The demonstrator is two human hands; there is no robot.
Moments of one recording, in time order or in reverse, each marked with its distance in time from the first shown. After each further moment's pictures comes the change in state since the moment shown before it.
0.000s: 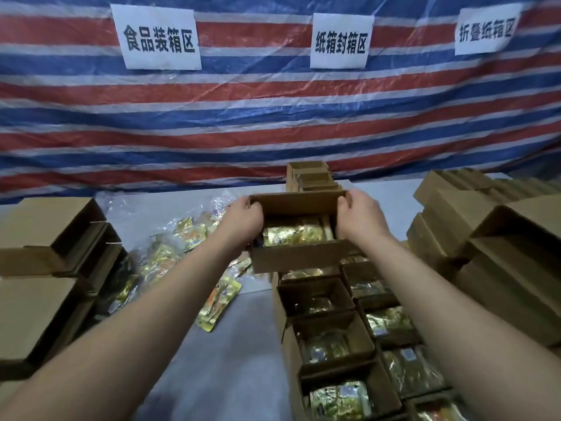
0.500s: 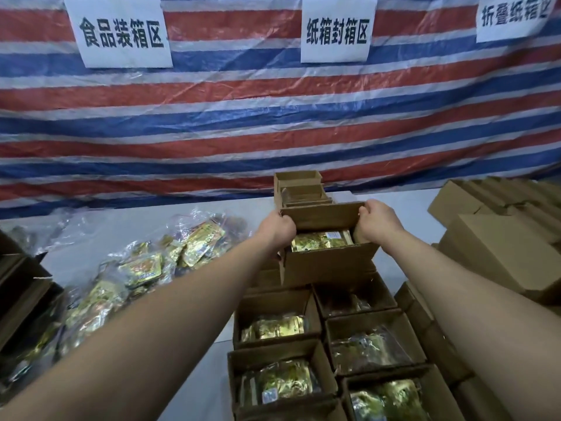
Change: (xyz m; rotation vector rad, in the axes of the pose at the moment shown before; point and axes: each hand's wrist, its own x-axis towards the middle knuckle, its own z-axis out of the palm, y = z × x) left_hand 0.179 0.007 0.178 0.118 -0.128 -0.170; right_hand 0.210 0.155 0.047 -0.048 -0.153 0.134
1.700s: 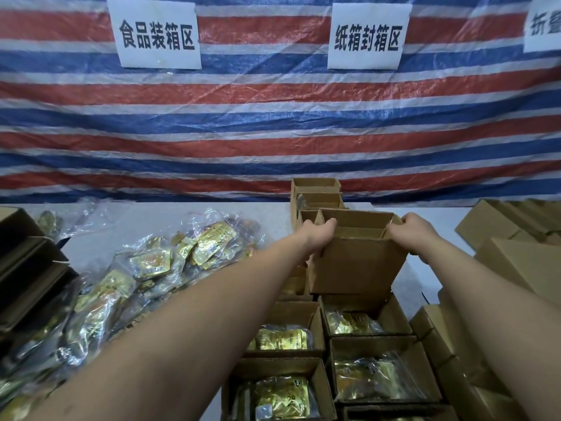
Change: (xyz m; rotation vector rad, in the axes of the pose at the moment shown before) left_hand 0.033 0.014 0.044 -0.019 -0.145 -0.151; right_hand 0.051 0.039 -0.009 -0.044 -0.108 0.111
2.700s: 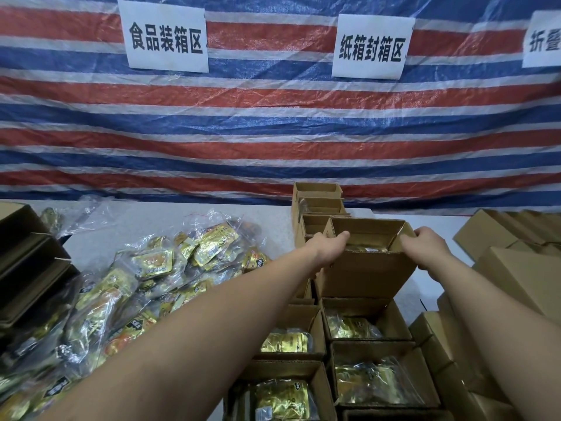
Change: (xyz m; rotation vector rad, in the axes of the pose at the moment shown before) left_hand -0.003 -0.006 0.012 0.015 -0.004 0.053; right_hand -0.013 0.014 -0.006 0.113 0.054 0.041
